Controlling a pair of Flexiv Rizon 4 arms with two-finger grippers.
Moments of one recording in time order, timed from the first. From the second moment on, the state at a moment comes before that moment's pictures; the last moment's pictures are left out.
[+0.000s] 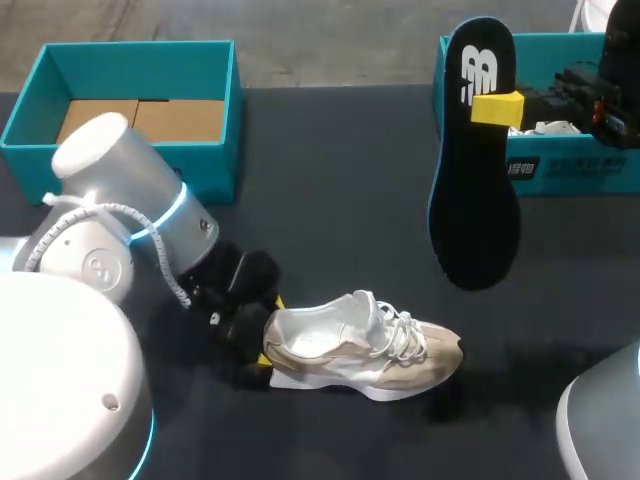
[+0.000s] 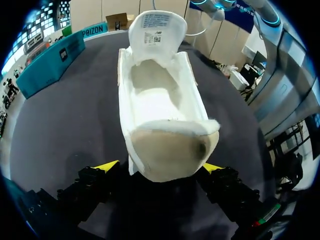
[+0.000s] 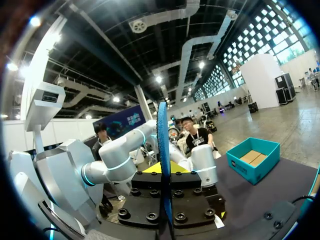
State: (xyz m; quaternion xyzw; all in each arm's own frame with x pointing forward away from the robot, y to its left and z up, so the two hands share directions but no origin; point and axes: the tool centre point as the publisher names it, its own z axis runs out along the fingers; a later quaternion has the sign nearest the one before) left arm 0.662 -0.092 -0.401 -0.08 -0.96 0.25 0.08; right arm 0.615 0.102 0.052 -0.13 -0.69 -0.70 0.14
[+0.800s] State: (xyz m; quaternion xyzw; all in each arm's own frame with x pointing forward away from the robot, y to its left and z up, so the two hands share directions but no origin) left arm 0.654 -0.087 -0.364 -0.10 -0.98 0.13 0.07; right arm 0.615 0.102 0.052 -0.13 -0.69 -0.70 0.14
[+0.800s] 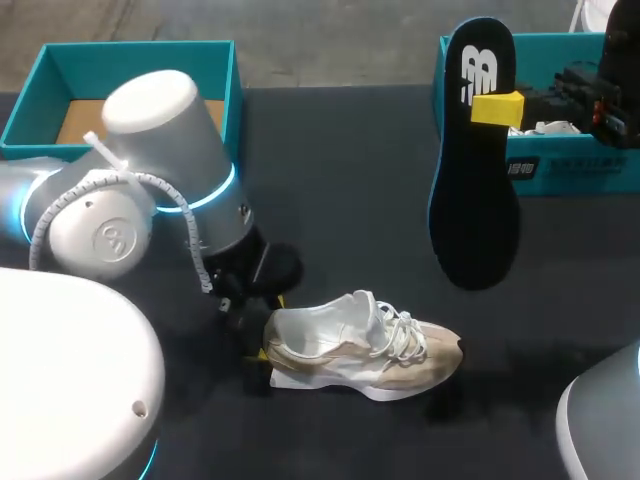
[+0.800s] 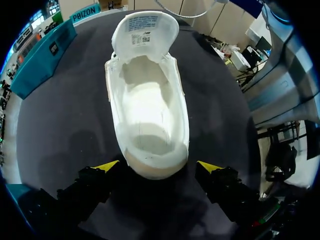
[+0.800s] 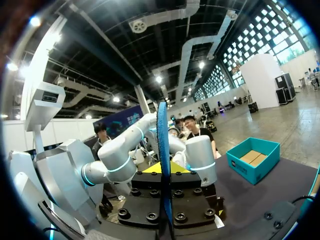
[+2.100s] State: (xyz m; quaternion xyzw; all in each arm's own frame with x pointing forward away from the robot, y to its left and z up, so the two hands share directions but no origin) left arm 0.657 -0.116 -0.339 -0.09 -0.99 0.09 0.04; right arm 0.615 0.102 0.052 -0.13 -0.69 -0.70 0.14
